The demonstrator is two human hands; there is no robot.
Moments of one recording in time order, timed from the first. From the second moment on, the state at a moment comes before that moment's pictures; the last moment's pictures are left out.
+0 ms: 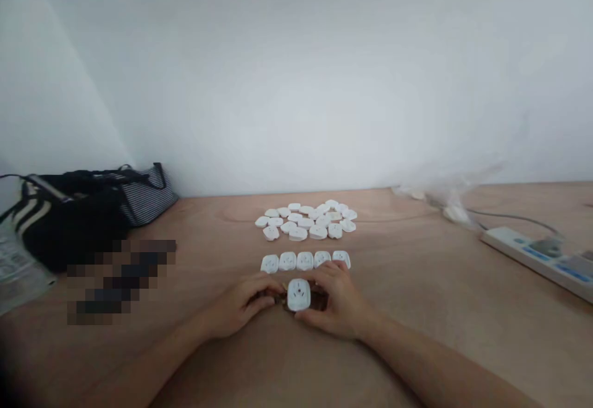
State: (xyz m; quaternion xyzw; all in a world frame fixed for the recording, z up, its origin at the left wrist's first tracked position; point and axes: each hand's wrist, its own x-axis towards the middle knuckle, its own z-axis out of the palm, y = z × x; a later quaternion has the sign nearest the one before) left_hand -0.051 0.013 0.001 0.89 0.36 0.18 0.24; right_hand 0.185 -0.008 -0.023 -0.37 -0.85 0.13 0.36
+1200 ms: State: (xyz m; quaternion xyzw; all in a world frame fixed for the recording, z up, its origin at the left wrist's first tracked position) left_hand -0.024 -0.007 -0.008 0.80 0.37 0.42 0.24; right_hand 0.182 -0.013 -0.021 -0.36 -0.85 0.13 0.37
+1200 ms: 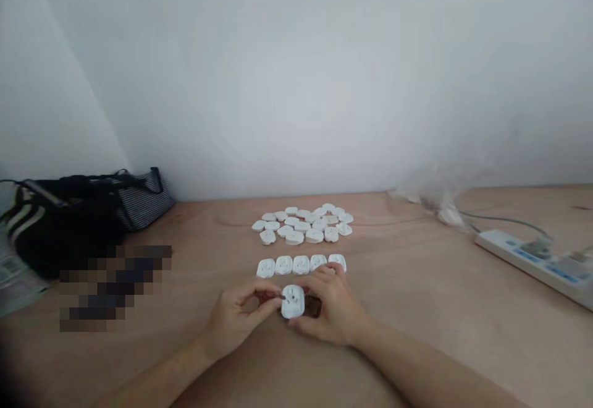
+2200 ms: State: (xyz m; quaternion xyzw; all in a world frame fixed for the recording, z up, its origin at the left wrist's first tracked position) left_hand -0.060 0.014 0.001 0.87 0.39 0.19 0.25; right_hand 0.183 -0.014 -0.024 -0.38 -0.84 0.10 0.37
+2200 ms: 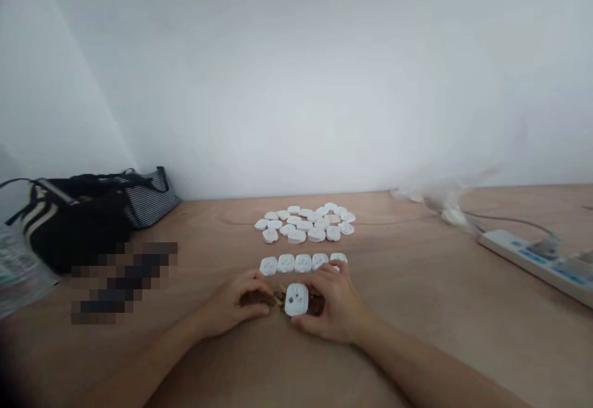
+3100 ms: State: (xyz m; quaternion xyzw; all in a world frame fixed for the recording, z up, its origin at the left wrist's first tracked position) left_hand -0.049 0.008 0.002 0.87 0.34 0.27 0.22; right_hand 0.184 -0.015 -0.019 -0.37 -0.85 0.10 0.36
